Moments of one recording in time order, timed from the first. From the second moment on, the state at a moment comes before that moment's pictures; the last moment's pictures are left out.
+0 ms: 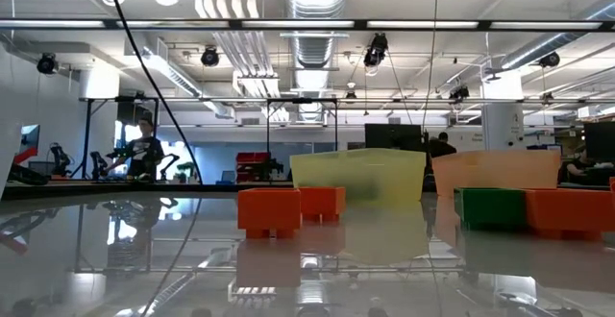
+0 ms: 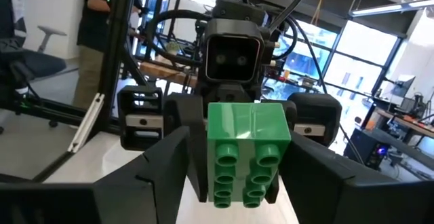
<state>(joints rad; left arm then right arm) -0.34 1.61 0.93 0.70 -0.35 0.19 0.47 1.44 0.69 0.88 0.44 -0.34</state>
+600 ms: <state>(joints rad) -0.34 1.61 0.93 0.69 -0.36 0.19 0.45 1.45 0.69 0.86 0.44 -0.33</state>
